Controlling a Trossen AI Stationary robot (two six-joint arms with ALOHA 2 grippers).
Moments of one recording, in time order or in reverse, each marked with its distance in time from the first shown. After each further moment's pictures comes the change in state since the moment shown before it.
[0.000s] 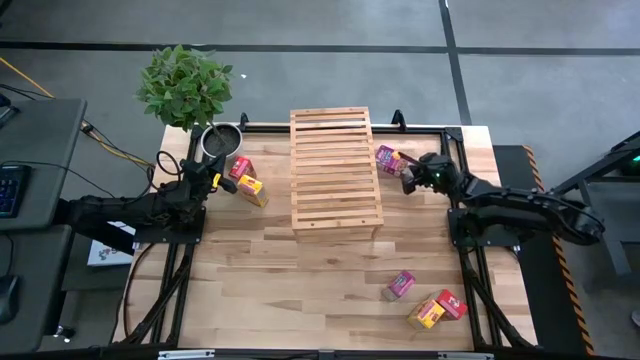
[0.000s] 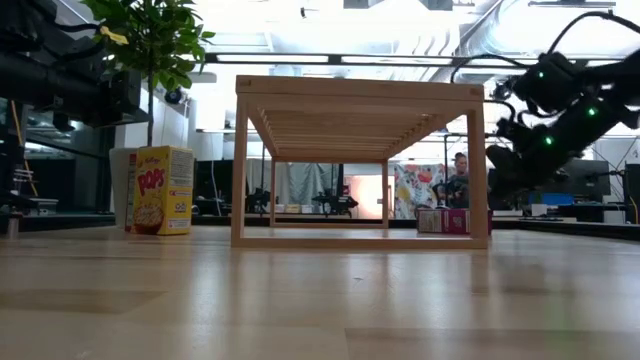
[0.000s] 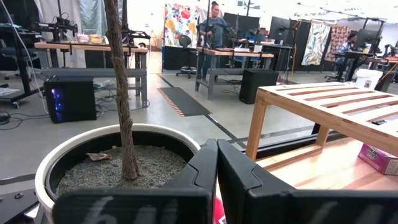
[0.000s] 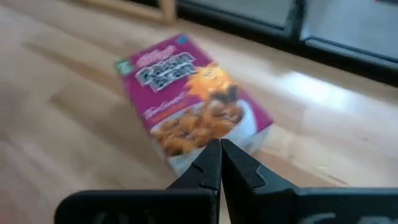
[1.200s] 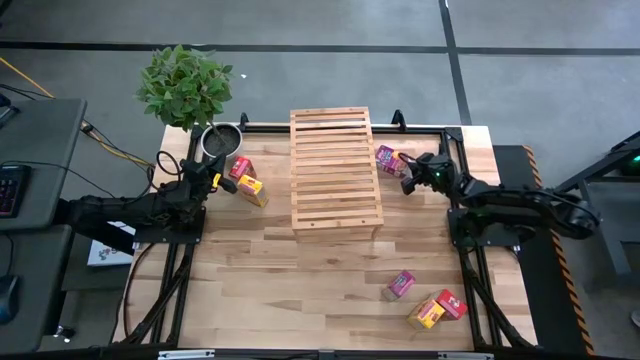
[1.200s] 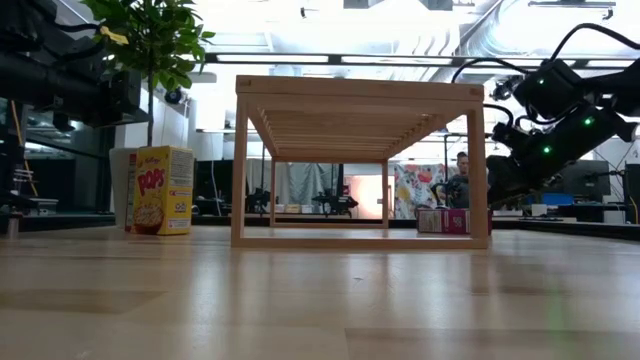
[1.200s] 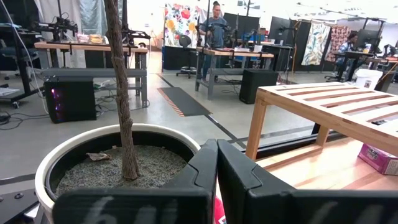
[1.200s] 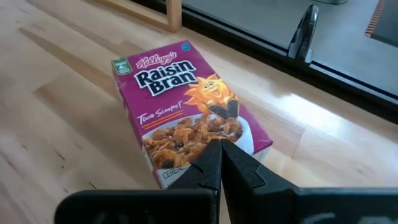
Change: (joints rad) left arm 0.000 0.000 0.000 0.000 0.000 0.000; right arm -0.045 0.105 -0.032 0.183 -0.040 -0.168
